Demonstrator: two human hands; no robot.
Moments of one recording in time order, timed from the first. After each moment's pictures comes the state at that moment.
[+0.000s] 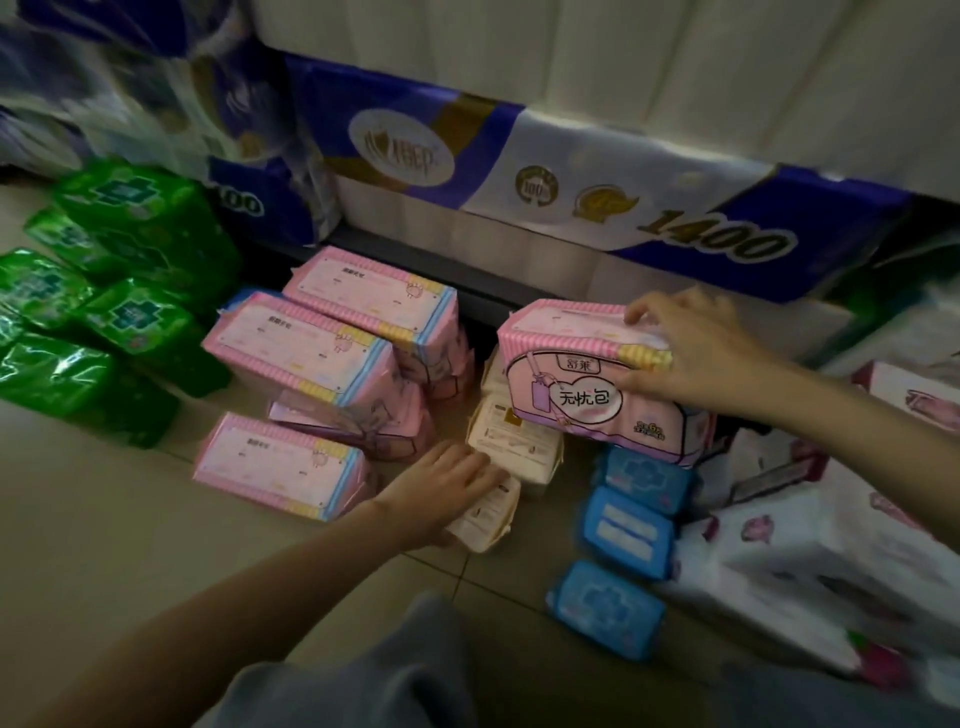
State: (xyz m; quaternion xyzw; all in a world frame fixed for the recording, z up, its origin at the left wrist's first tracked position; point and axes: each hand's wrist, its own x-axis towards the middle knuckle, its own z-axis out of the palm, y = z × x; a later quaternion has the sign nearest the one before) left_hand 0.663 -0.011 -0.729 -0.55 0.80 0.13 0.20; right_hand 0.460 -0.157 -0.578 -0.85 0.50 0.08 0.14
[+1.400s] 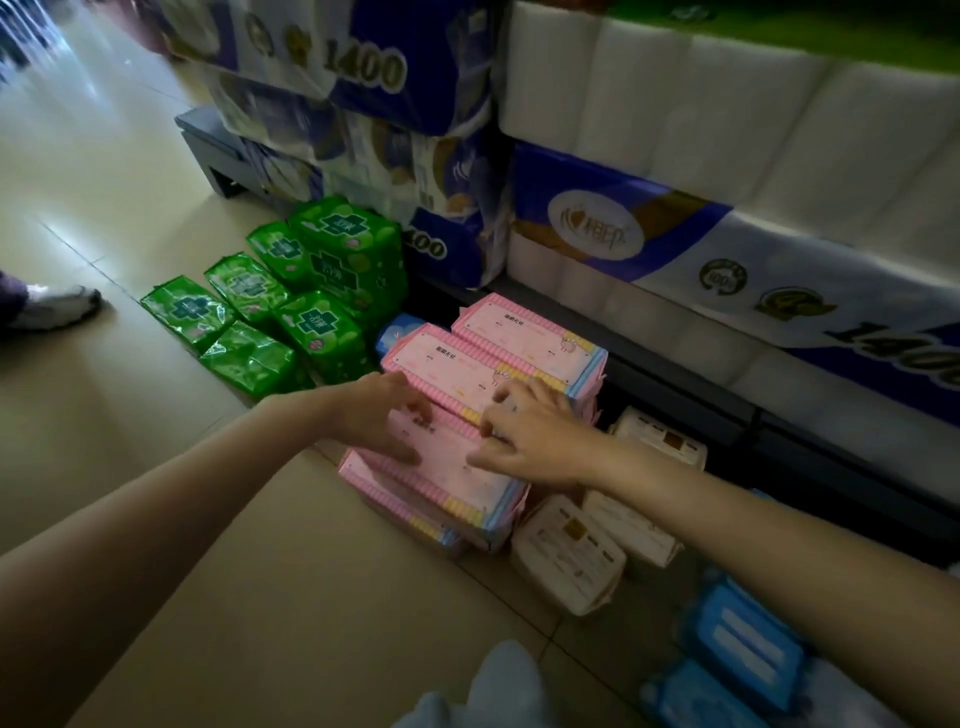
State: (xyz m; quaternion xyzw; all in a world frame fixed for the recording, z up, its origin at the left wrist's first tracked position) left_hand 0.855 0.028 -0.627 -0.74 0.61 0.27 0.07; right_hand 0.658 -0.080 -0.622 -0.96 0.18 0.12 0.19
